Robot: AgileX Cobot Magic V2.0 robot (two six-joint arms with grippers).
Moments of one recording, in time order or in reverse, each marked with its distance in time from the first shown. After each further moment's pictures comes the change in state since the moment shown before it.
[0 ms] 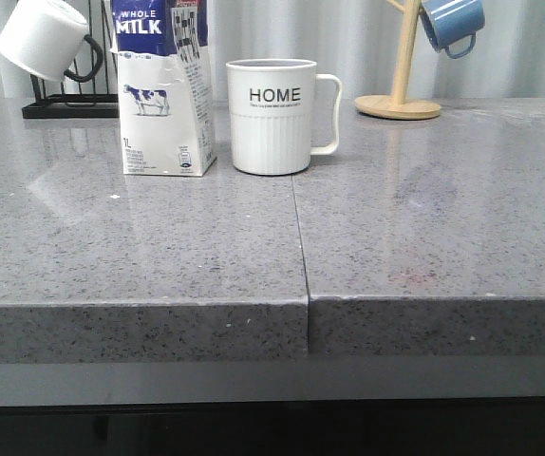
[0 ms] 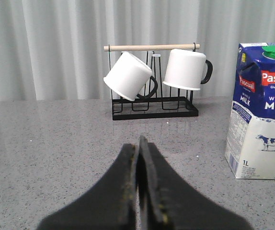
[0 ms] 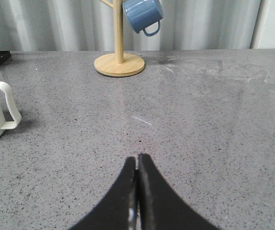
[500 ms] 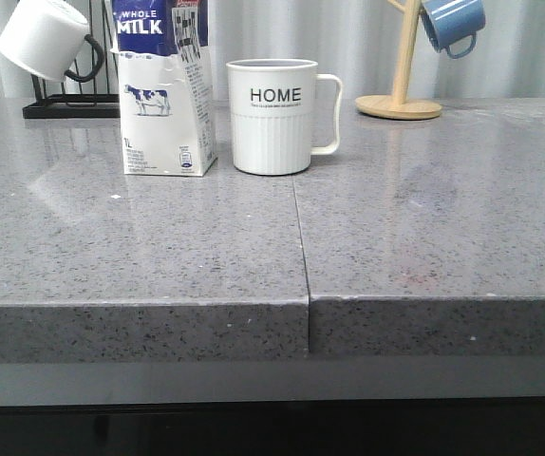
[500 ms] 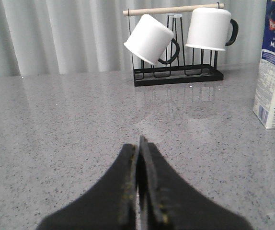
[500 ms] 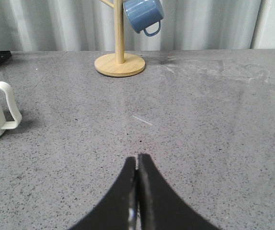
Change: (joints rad) left arm 0.070 -0.204 0.207 0.010 0.038 0.048; right arm 0.000 0.000 0.000 0.000 0.000 0.000
